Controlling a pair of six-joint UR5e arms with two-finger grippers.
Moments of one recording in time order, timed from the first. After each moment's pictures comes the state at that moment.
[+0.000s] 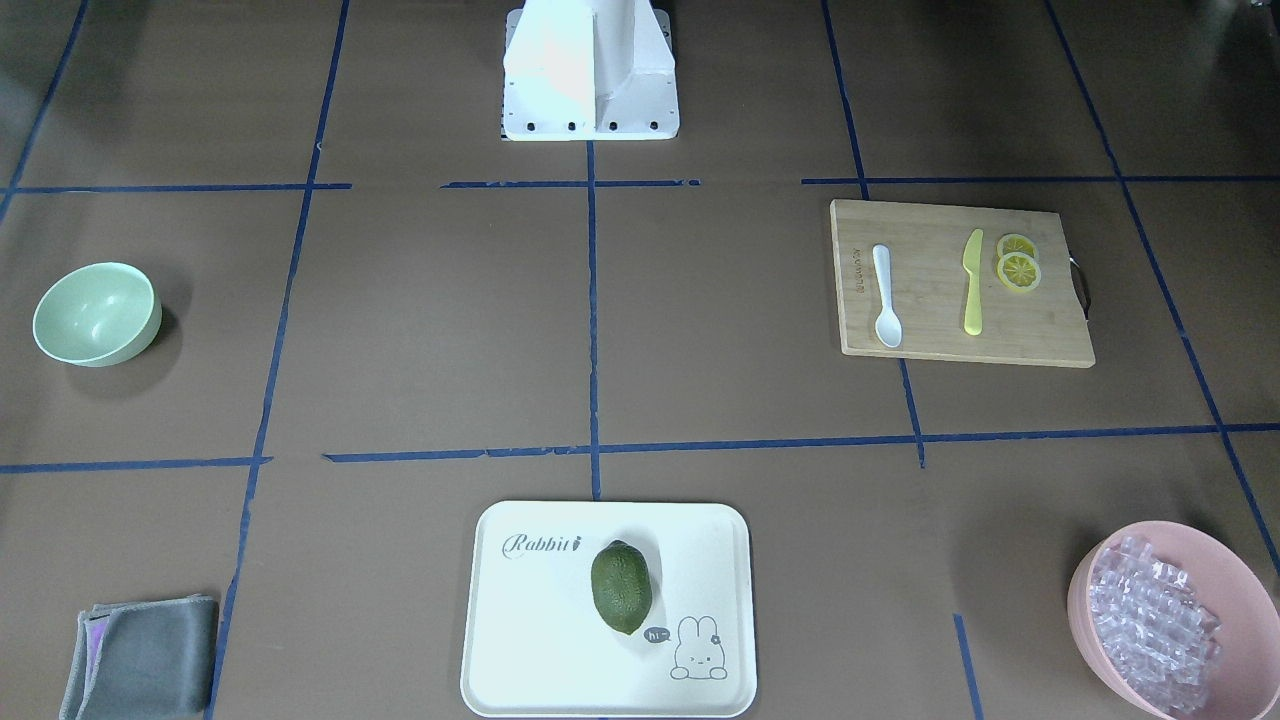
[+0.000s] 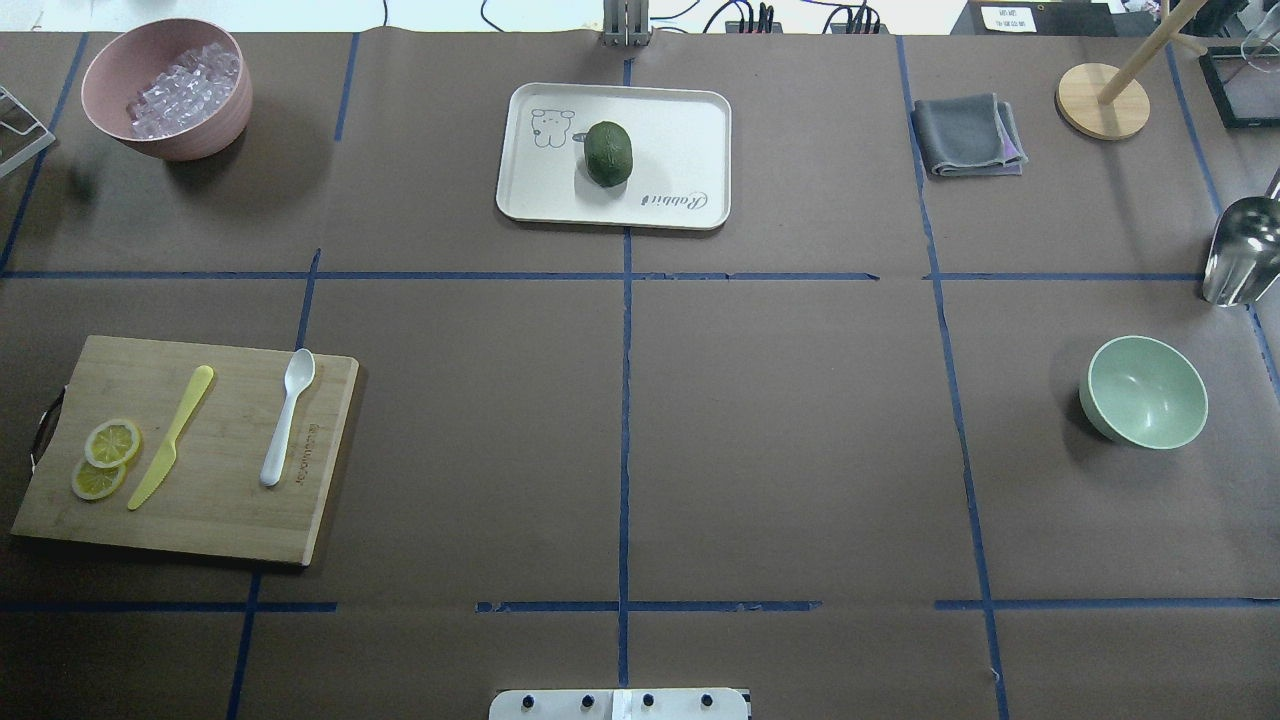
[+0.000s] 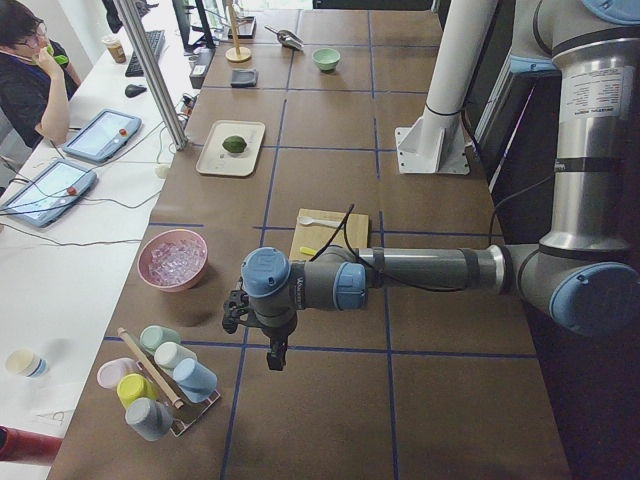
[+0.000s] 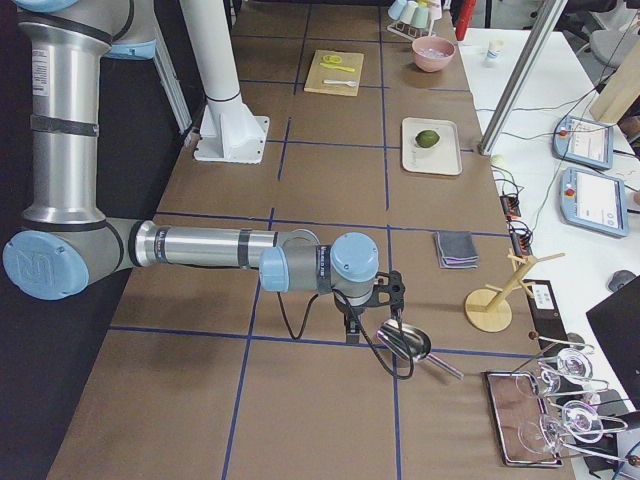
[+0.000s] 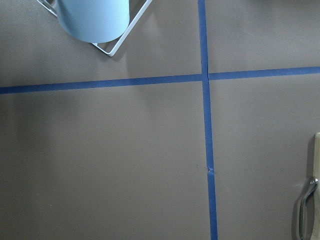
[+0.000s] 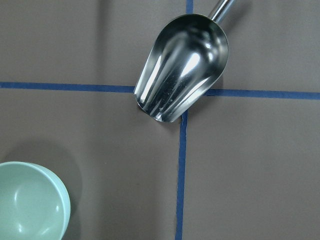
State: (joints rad) left arm -1.57 -1.53 -1.60 -1.59 -2.34 0.06; right arm 1.56 -1.66 1.68 -1.48 2.41 0.04
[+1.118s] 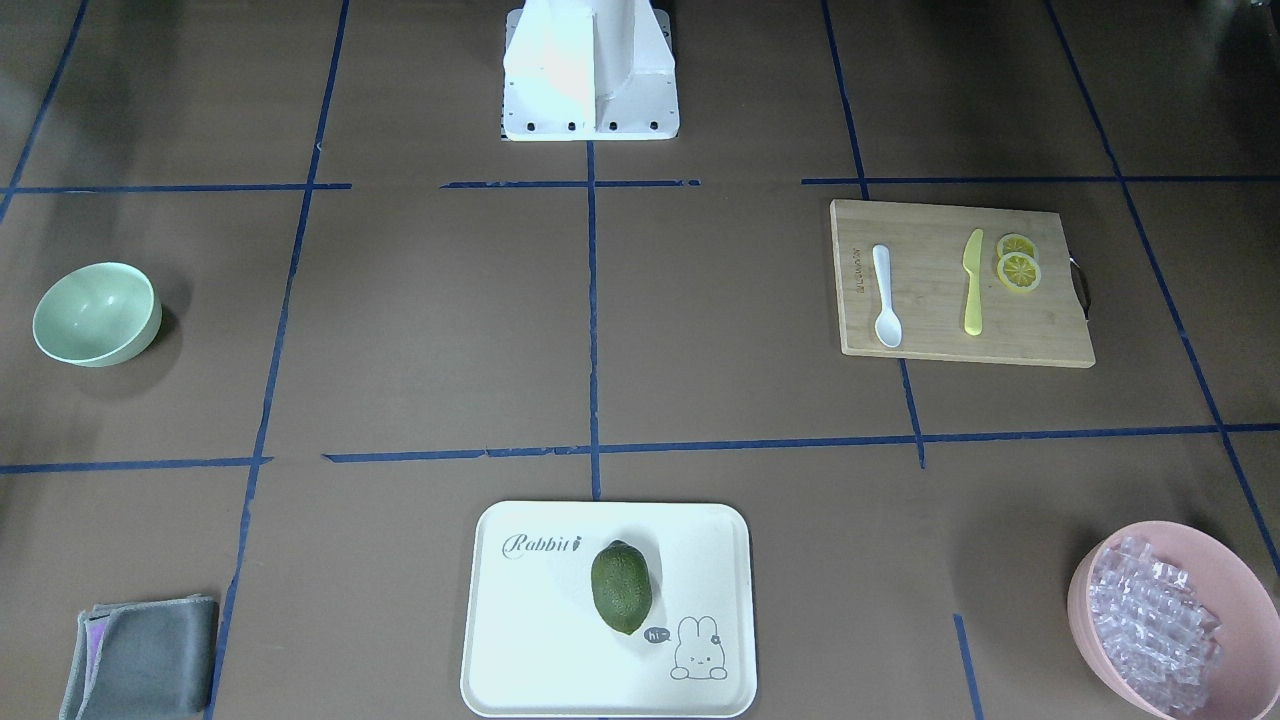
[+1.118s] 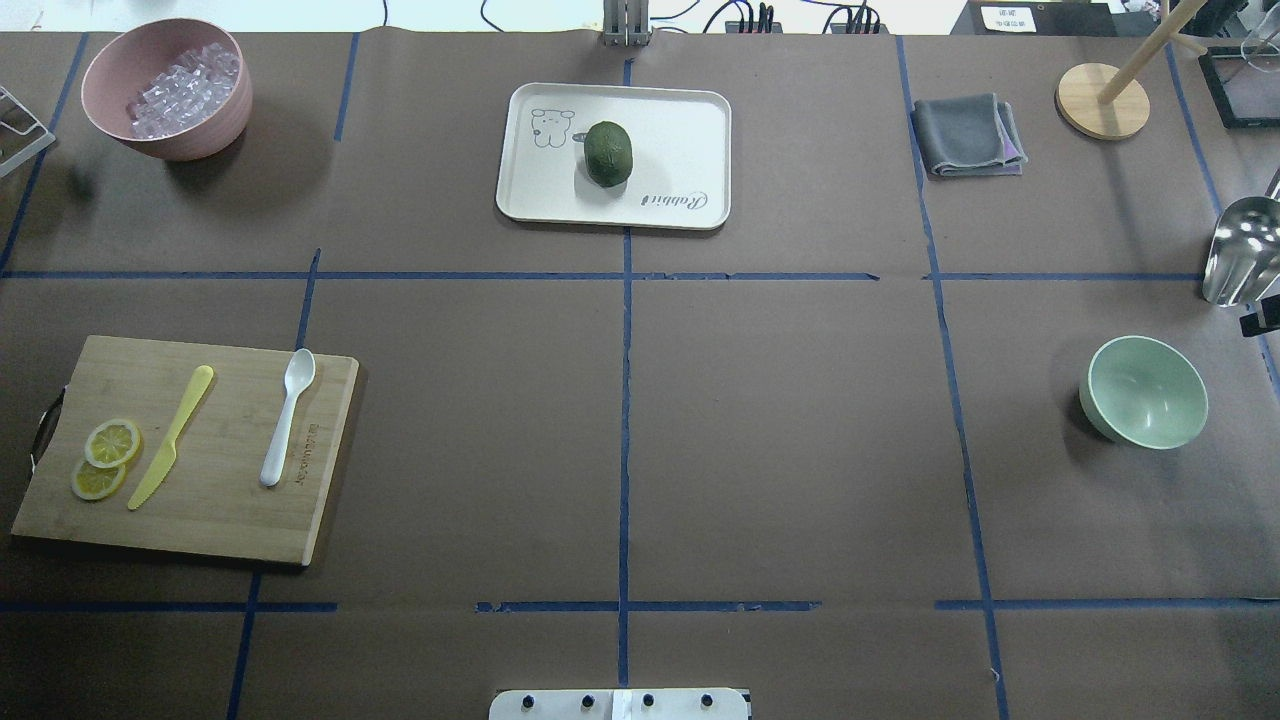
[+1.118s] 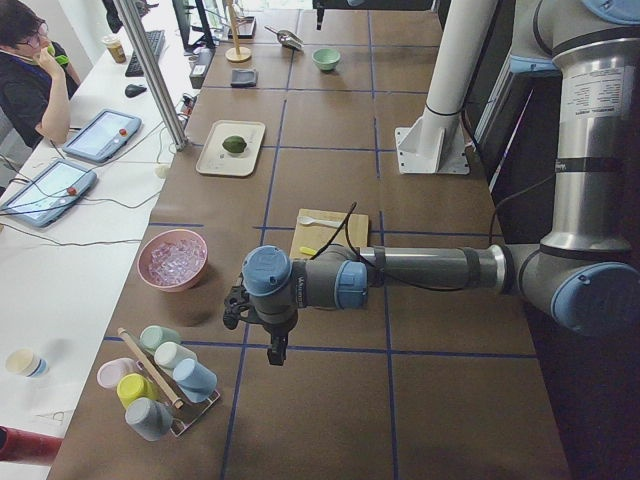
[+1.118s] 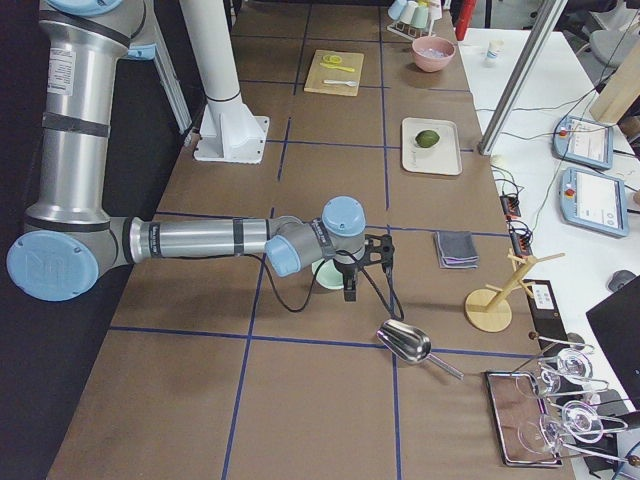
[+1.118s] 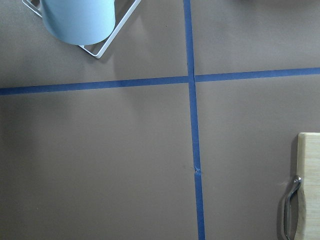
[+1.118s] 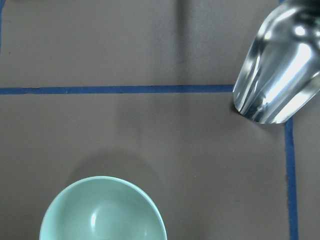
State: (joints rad) left arm -1.57 -1.52 -1.61 -1.59 -2.37 0.06; right arm 1.24 -1.77 1.76 -1.03 2.32 0.61
